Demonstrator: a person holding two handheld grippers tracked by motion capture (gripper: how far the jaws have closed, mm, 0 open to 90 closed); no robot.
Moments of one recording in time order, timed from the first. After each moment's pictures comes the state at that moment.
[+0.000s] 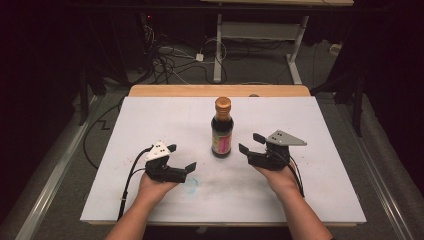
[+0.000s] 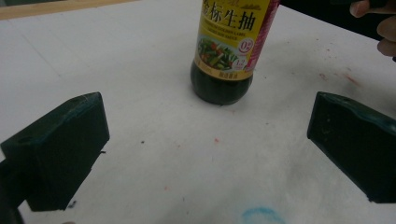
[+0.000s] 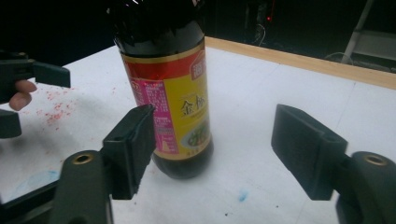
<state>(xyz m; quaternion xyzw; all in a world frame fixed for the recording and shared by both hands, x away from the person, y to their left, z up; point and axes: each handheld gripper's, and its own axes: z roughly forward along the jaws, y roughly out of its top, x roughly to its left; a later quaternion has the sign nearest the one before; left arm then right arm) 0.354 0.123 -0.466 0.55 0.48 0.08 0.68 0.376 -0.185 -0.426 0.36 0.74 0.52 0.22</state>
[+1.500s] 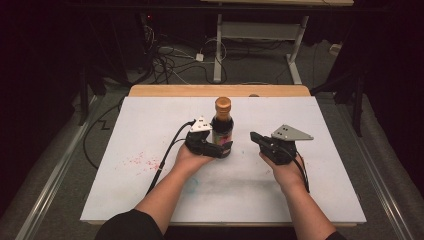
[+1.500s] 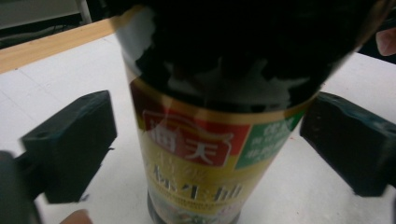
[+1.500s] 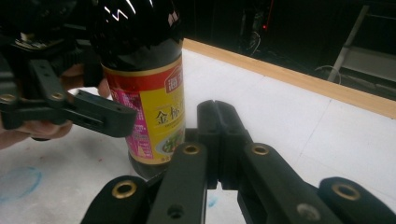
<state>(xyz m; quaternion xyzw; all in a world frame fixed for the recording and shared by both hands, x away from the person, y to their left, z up) 0.425 0.027 -0.444 0.59 0.43 0.05 0.68 0.386 -0.199 -0.413 0.33 0.75 0.51 0.25</state>
